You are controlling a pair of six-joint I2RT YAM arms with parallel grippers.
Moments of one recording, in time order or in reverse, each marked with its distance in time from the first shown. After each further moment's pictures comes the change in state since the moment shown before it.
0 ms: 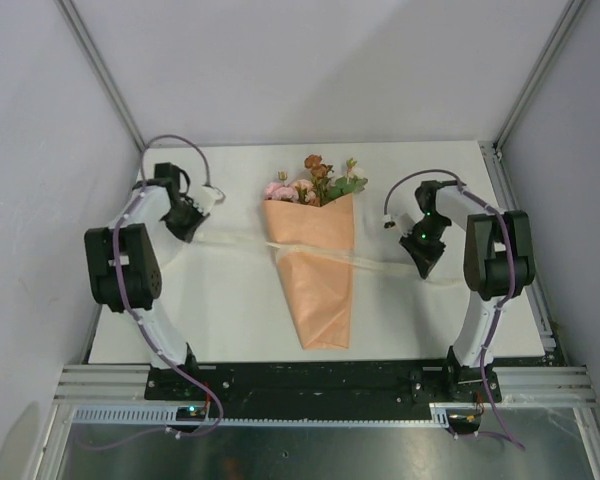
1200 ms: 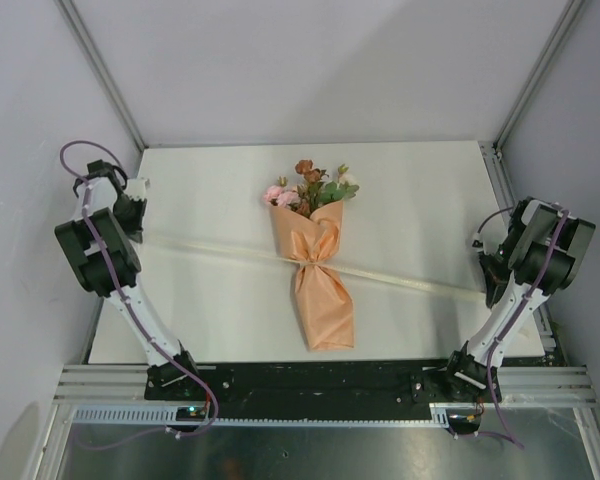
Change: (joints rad) left arm 0.382 0.215 0.338 -0.111 -0.077 -0.417; right arm -0.628 0.176 0.045 -0.183 0.167 0.095
